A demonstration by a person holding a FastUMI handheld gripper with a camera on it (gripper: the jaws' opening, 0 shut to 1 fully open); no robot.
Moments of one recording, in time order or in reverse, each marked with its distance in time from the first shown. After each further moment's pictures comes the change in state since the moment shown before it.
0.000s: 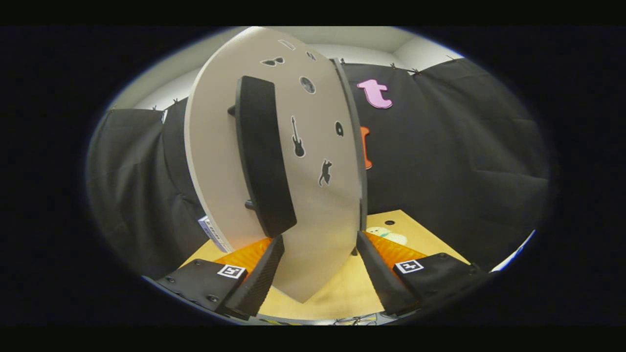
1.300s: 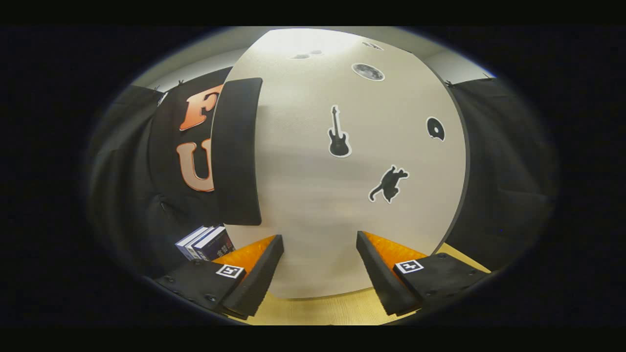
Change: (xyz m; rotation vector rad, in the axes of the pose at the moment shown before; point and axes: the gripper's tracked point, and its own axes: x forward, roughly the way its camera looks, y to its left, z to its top) arm 0.191 0.151 0.008 -0.105 -0.063 -0.073
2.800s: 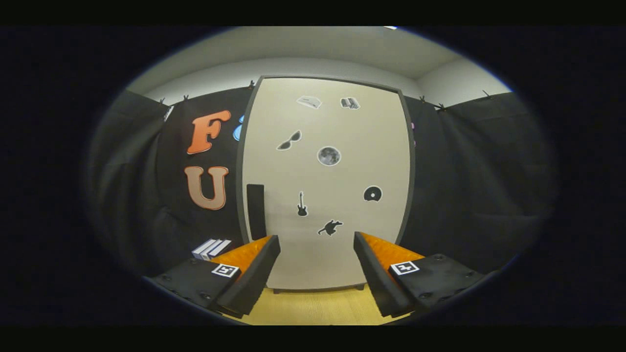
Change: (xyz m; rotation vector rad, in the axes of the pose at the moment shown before) arm -0.148 -0.039 0.116 -0.051 -0.119 -0.027
